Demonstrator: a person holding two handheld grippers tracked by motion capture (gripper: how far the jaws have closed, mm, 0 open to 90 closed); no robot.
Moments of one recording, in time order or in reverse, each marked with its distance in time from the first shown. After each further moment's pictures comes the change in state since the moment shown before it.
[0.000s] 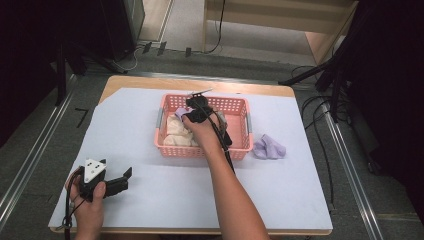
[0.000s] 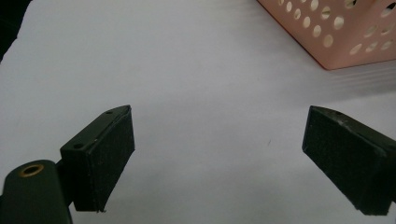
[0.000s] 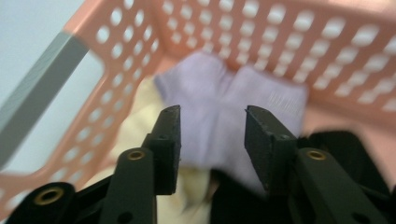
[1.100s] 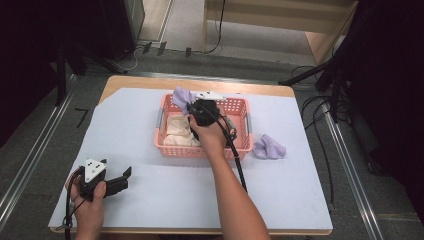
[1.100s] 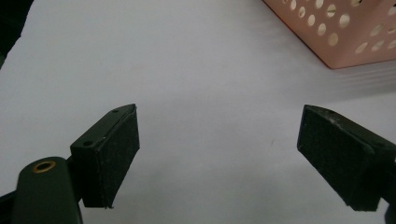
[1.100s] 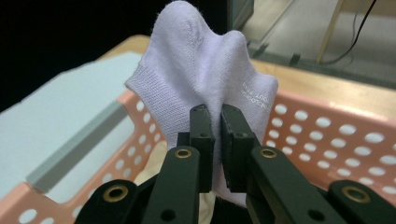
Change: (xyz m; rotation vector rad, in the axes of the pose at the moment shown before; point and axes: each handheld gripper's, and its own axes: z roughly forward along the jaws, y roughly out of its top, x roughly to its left) left arm -0.001 0.000 0.001 0.005 0.013 -0.004; right arm -0.012 -0.016 -0.024 -0.369 0.108 -0.068
